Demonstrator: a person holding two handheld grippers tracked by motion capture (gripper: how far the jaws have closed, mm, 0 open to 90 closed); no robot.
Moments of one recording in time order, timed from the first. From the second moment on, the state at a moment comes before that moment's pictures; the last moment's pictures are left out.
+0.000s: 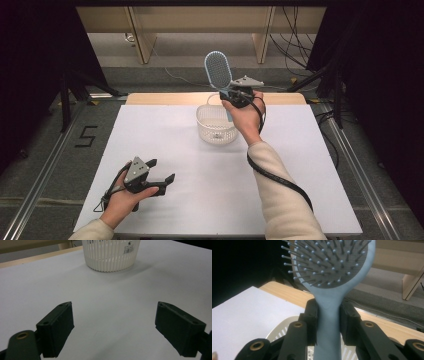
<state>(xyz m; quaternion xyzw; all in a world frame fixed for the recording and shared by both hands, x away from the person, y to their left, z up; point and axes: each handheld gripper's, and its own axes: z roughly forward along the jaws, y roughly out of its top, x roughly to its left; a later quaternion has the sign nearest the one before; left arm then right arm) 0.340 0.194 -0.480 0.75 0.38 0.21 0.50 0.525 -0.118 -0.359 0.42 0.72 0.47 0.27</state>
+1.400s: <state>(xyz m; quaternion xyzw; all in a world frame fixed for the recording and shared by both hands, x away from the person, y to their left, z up) 0.340 0.194 -0.479 0.75 0.38 0.21 0.50 0.530 -0.108 -0.364 0.42 0.73 0.47 0.27</state>
